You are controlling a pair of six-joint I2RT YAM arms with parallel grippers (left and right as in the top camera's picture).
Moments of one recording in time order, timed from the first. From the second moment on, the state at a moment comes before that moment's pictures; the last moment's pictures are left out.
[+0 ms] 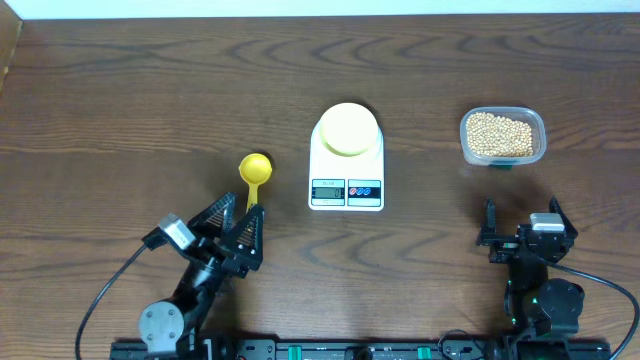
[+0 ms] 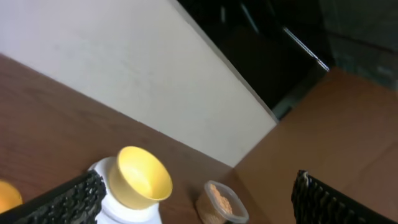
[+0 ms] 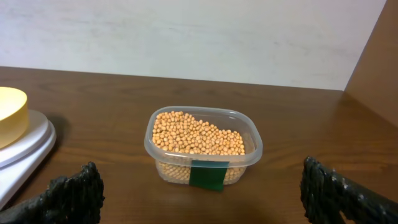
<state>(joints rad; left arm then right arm) 0.06 0.02 0.06 0.19 0.54 -0.87 -0.01 0.01 0.01 -0.07 0.05 -0.08</state>
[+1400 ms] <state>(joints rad) 0.06 1.17 1.25 -1.35 0.25 -0.22 -0.01 0.01 0.01 -0.07 0.04 -0.08</state>
